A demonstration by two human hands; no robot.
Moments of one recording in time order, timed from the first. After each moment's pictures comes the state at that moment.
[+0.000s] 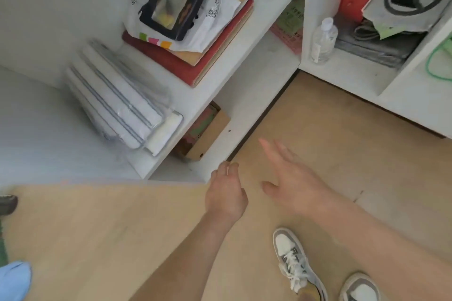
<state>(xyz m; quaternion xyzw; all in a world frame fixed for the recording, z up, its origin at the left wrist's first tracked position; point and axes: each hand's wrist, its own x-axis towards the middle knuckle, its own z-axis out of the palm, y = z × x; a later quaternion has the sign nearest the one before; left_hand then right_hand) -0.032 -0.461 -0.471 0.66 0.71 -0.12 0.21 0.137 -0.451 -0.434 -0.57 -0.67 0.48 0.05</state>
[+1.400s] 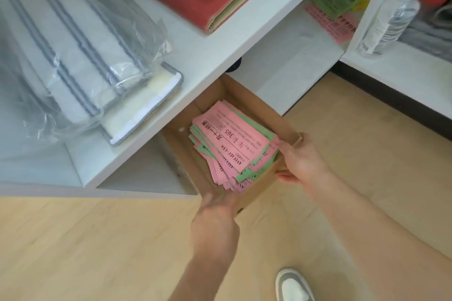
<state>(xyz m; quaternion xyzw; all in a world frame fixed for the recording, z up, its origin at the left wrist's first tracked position) -0.110 -0.467 -0.617 0.68 0.72 0.01 0.15 0.054 -0.355 -0.622 -0.71 -0.25 0.62 0.25</state>
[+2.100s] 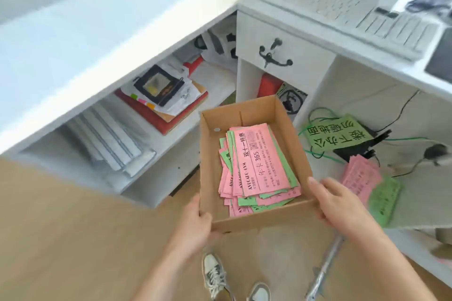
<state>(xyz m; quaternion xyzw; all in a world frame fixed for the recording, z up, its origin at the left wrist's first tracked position) 0.046 -0.552 -0.215 0.42 0.68 0.18 0.57 0.299 -0.560 -0.150 -0.82 -0.36 0.42 0.18</state>
